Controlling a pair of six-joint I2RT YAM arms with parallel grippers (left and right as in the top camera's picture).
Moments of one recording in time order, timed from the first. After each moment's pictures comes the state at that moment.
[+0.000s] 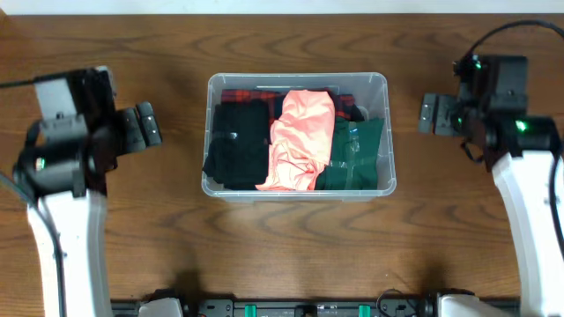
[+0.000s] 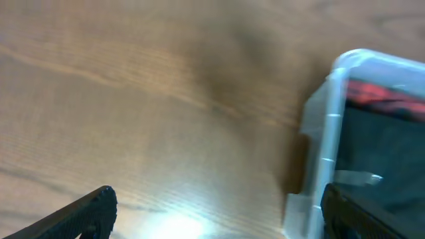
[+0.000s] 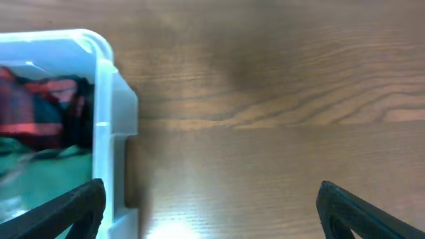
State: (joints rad) left arm 0.18 1.20 1.37 -1.04 0.00 -0.06; right arm -0.01 1.34 1.28 -0.84 0.04 0.08
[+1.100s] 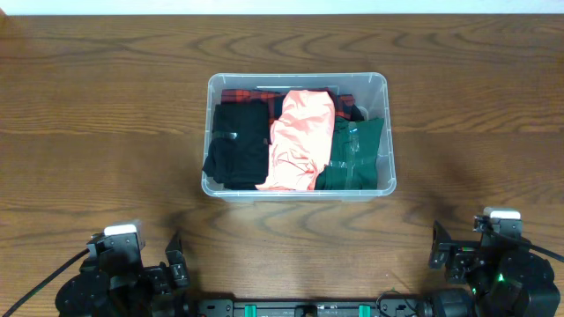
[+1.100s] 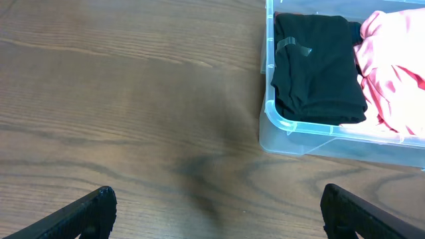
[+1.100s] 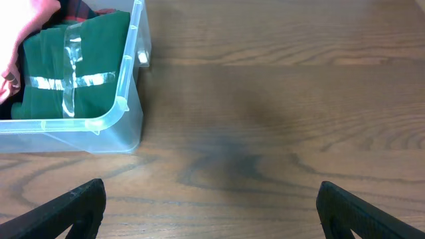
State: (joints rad) left arm 0.18 0.30 0.95 -1.29 0.10 0.01; right arm 0.10 0.28 0.80 -1.16 0.14 0.09
